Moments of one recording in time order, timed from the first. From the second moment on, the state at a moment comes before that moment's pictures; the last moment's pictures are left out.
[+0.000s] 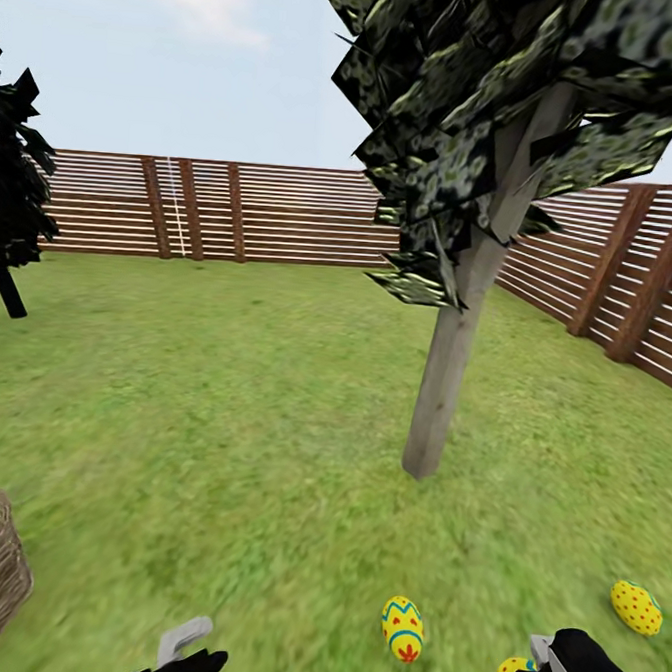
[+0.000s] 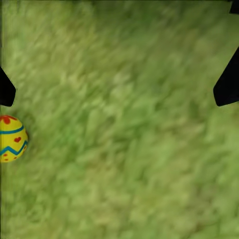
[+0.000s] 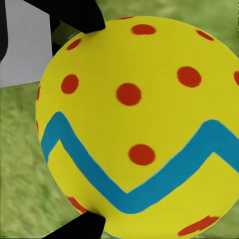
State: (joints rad) left arm -0.33 -0.07 0.38 -0.48 0.06 0.27 -0.19; right arm -0.50 -0.29 0.11 -0.40 -0.11 0.70 0.13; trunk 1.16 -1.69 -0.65
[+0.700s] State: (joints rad) left arm -0.33 -0.07 0.38 -0.48 0.06 0.27 -0.19; right arm -0.50 -0.29 0.11 -0.40 -0.11 0.70 0.13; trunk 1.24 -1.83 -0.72
